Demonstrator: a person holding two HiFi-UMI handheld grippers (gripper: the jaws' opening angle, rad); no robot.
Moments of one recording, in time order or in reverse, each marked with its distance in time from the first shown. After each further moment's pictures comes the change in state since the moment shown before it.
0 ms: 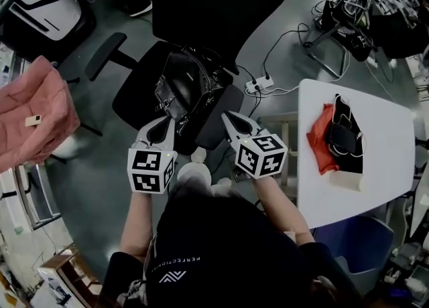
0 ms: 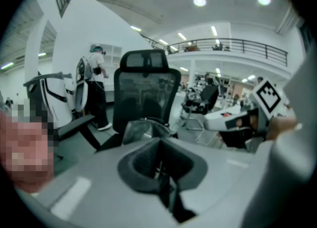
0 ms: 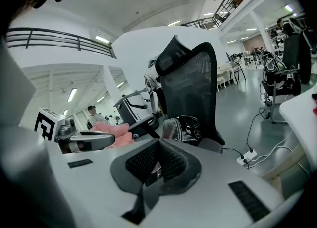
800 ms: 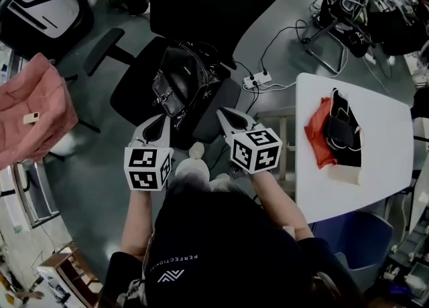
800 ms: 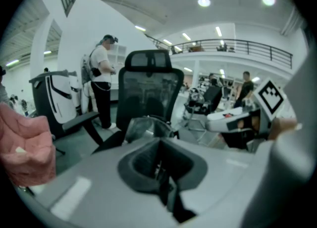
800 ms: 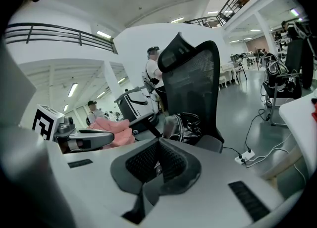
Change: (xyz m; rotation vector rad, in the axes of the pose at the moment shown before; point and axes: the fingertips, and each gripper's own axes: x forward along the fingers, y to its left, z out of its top) left arm -0.010 0.001 -0.011 -0.037 0.001 0.035; right arm -0.003 0.007 -0.009 -0.034 0.040 -0.005
